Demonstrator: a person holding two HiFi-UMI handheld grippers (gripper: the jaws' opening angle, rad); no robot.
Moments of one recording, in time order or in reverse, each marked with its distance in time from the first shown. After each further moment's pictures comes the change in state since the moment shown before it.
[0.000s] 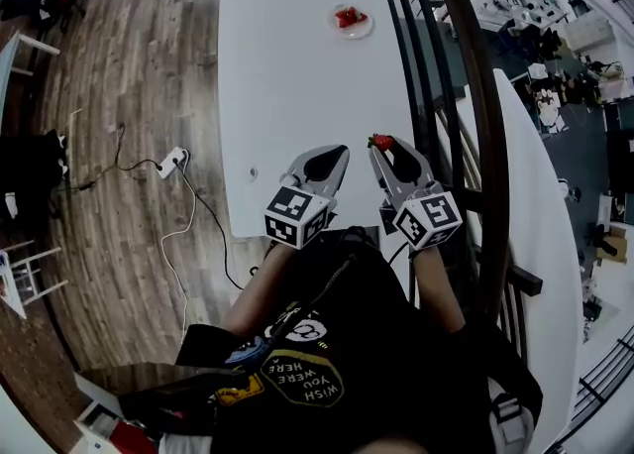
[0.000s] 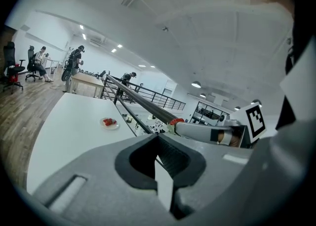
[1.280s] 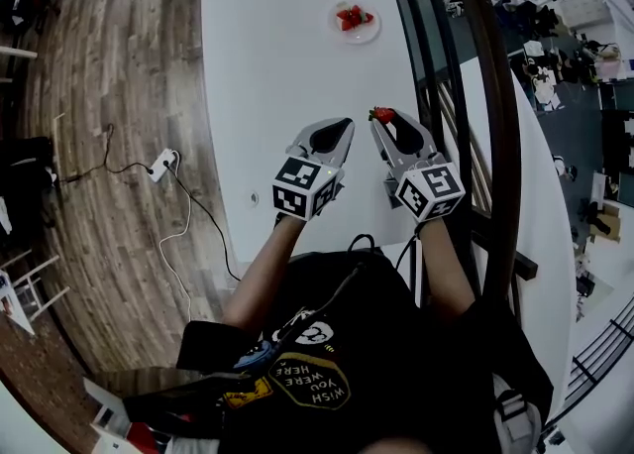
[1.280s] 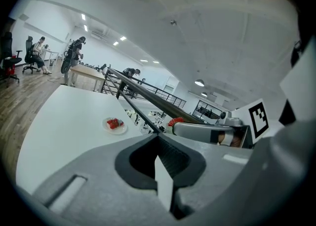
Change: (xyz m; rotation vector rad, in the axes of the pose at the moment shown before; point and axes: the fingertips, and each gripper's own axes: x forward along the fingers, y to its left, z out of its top) left arm 0.103 0.112 0.018 -0.045 0.053 -0.020; right arm 0.130 -0.080 -0.005 -0.040 0.098 -0.047
